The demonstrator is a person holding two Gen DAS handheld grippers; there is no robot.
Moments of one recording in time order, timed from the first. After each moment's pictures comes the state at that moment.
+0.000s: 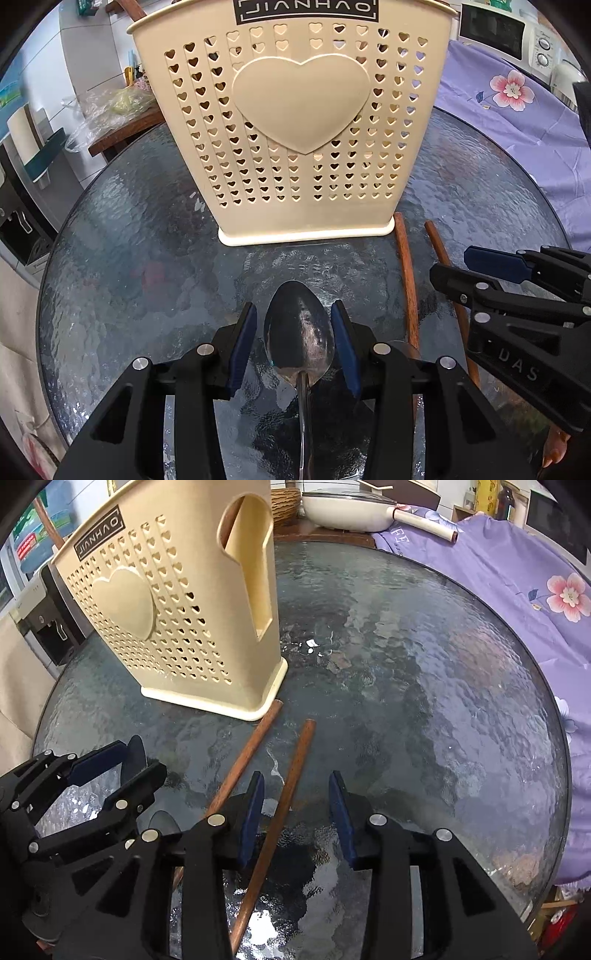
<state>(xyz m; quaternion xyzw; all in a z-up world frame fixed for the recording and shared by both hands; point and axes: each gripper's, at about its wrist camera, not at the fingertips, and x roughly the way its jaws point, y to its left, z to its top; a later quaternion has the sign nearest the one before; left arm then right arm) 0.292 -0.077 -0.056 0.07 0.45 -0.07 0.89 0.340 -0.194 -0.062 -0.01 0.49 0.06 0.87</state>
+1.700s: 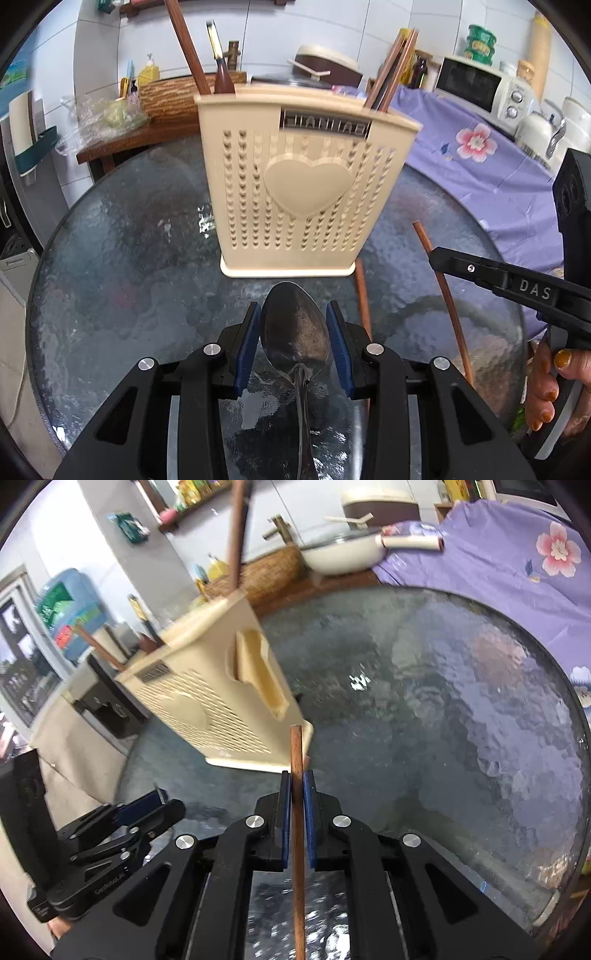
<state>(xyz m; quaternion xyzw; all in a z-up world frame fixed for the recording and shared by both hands) 0.266 -0.045 -0.007 -0.01 0.39 -0.14 0.91 0.317 -0.245 -0.016 0.16 0.40 0.15 0.89</state>
